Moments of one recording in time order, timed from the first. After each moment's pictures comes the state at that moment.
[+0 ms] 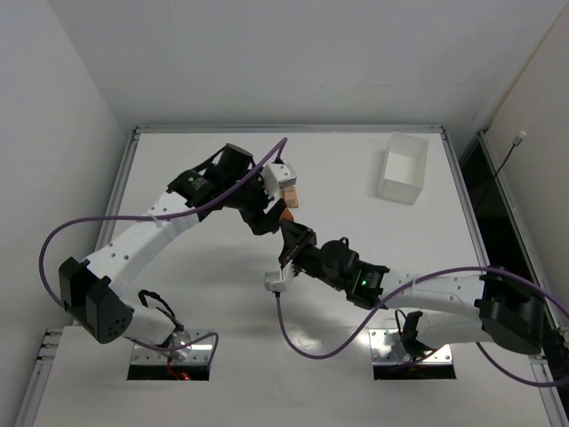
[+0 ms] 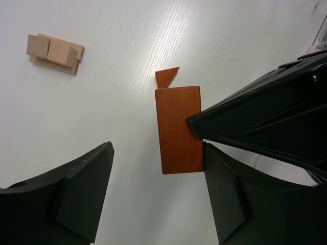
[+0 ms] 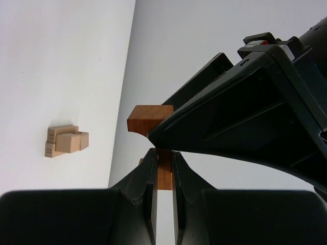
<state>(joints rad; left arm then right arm) -0.60 1.39 1.37 -0.78 0.40 0.33 1.11 1.23 0.52 0.57 0.23 -1.55</state>
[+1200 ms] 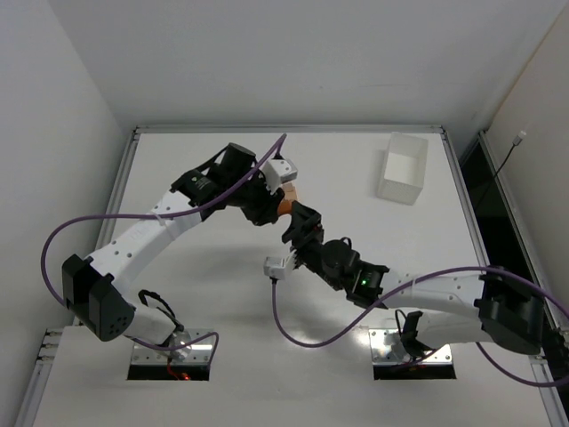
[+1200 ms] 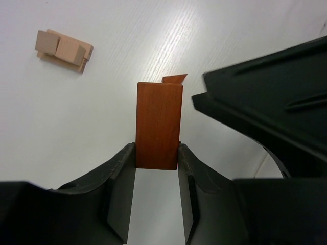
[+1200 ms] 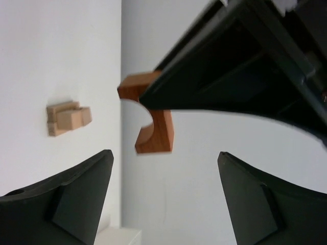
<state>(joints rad) -0.61 1.41 1.37 -0.75 0.36 0.27 1.11 1.25 0.52 0.61 0.38 -1.46</state>
